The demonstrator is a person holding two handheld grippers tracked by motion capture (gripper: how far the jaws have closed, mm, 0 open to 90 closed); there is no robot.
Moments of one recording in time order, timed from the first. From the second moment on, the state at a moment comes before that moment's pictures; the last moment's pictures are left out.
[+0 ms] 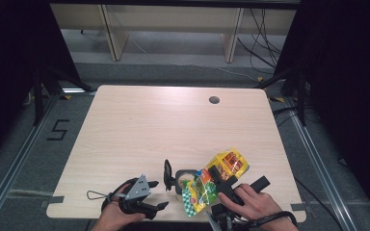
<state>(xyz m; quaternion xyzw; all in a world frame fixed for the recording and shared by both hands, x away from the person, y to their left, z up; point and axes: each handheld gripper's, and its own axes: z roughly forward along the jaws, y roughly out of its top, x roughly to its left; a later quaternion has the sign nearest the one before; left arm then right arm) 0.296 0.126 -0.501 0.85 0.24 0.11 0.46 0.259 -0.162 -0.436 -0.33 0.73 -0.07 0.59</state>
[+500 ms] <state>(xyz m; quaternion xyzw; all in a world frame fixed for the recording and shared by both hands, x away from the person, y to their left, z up) 0.297 0.126 -0.501 0.85 0.24 0.11 0.46 0.259 -0.163 -0.437 -0.33 0.74 -0.07 0.59</state>
